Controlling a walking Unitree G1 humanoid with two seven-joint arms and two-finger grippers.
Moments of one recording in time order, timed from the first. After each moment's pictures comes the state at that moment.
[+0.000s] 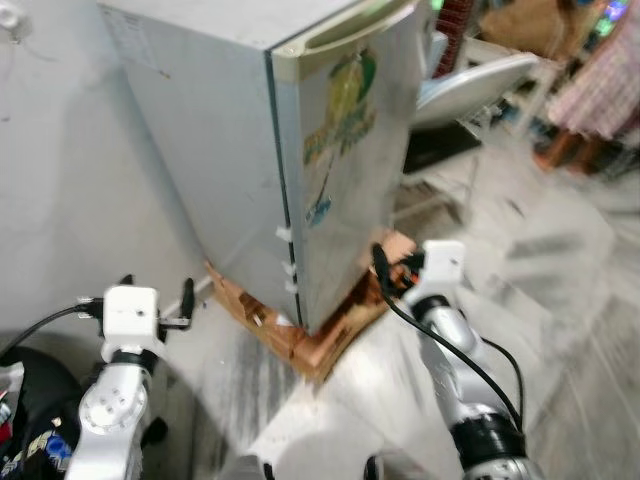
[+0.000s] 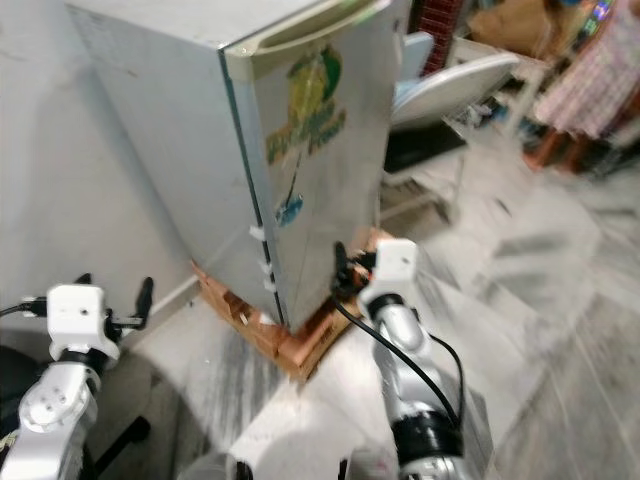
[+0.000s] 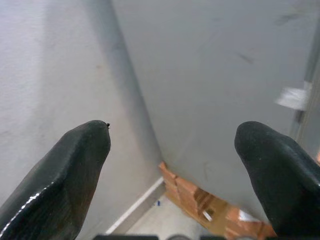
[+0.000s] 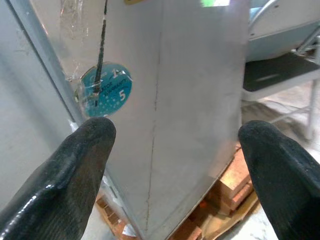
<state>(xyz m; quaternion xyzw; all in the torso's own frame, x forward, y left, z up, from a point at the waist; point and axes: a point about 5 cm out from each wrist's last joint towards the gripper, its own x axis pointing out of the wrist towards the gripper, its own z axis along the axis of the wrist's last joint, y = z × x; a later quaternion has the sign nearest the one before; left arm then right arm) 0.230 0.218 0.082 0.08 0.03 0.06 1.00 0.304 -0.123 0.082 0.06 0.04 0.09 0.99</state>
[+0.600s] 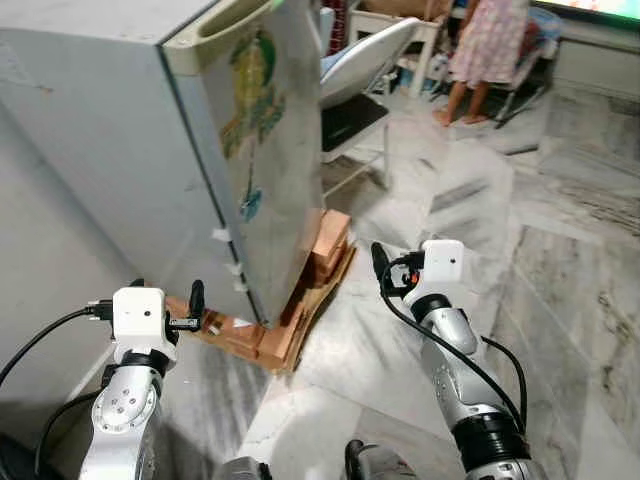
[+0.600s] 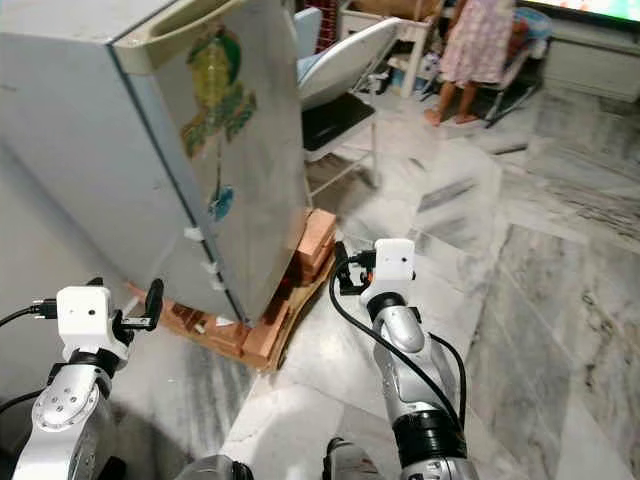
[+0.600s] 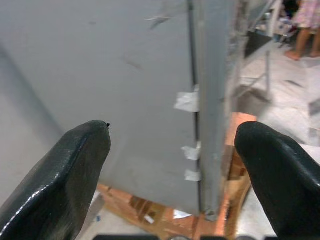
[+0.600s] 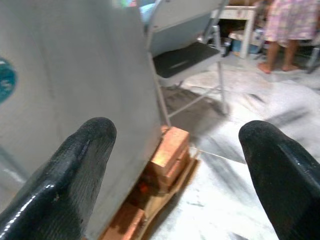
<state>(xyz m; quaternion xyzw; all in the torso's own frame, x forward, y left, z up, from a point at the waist) 0.231 0.204 0.078 0.05 0.05 0.03 1.00 0.302 -0.130 0.079 0.05 0.05 0.07 1.00</state>
